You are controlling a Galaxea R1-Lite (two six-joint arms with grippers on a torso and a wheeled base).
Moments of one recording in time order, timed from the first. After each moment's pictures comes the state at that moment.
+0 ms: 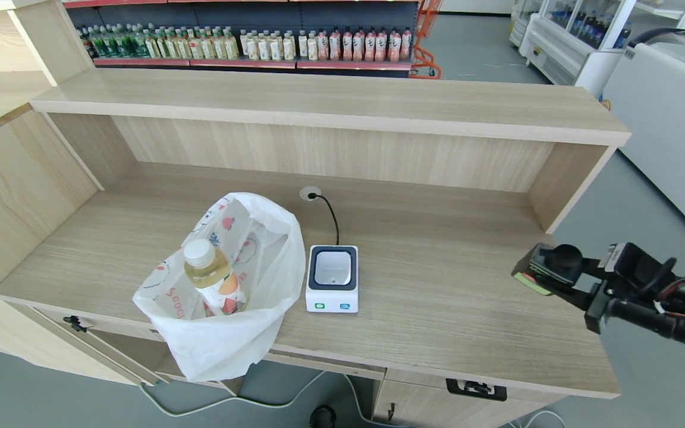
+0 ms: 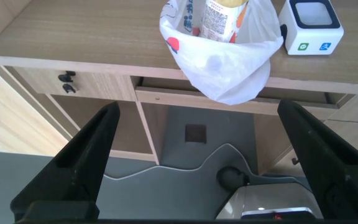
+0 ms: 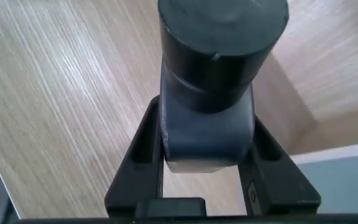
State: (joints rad) left arm -0.01 0.00 0.00 0.04 -0.04 0.03; right arm -0.14 1.71 -0.37 -1.12 0.71 -0.89
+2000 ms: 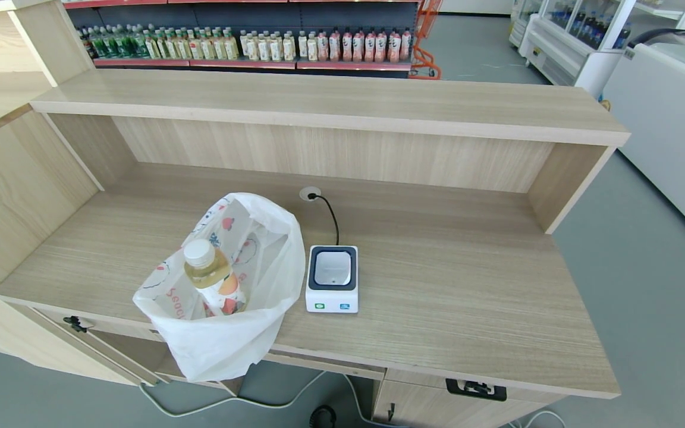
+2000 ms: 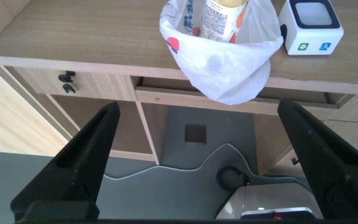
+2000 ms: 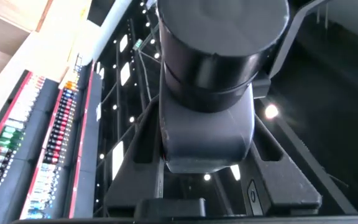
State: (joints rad) left arm -0.01 0.00 0.00 0.04 -0.04 0.03; right arm 0.54 0.96 -0.36 -1.02 1.05 -2.28
